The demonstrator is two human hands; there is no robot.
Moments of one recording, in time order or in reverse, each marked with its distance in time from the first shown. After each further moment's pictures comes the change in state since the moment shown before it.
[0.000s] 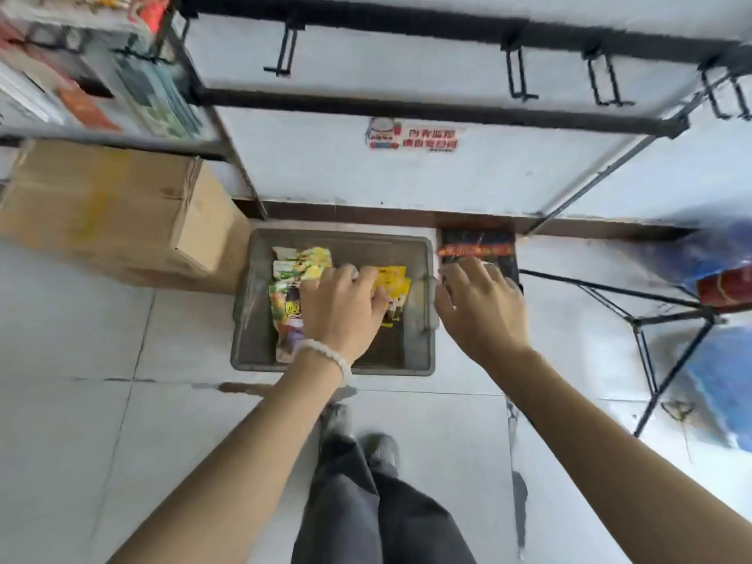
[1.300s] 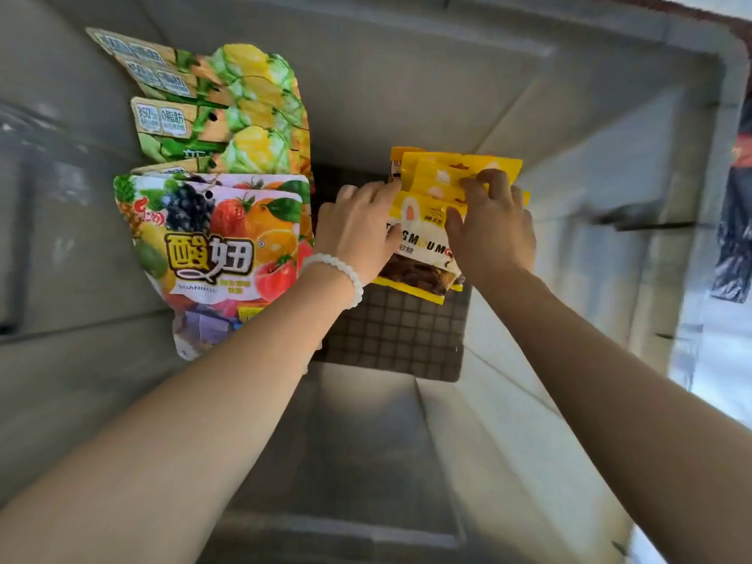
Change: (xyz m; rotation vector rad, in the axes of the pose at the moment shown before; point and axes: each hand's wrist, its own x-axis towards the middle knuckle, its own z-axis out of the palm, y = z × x) left_hand 0.147 -0.121 0.550 -0.165 -0.340 -0.111; right_hand 0.130 0.072 0.565 0.097 -0.444 0.188
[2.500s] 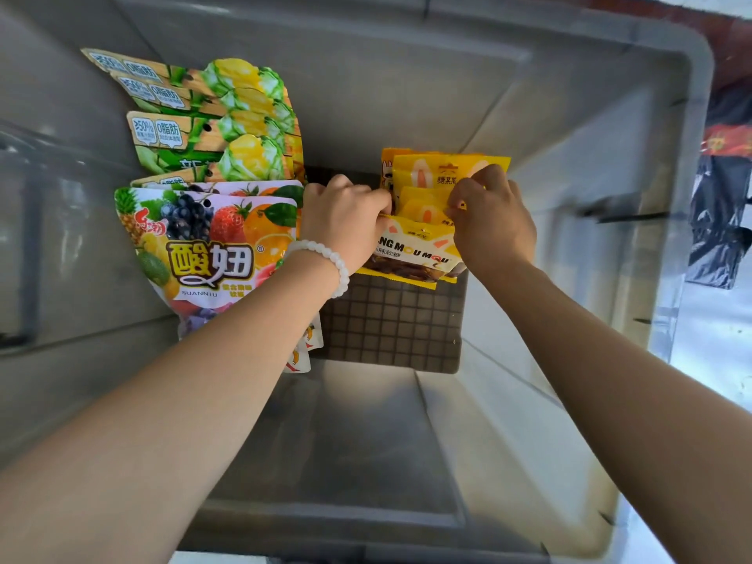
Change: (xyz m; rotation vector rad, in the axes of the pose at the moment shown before) left_hand 0.003 -0.003 -0.025 0.022 0.091 0.136; right_hand 0.002 0.007 -0.009 0.071 0.033 -0.005
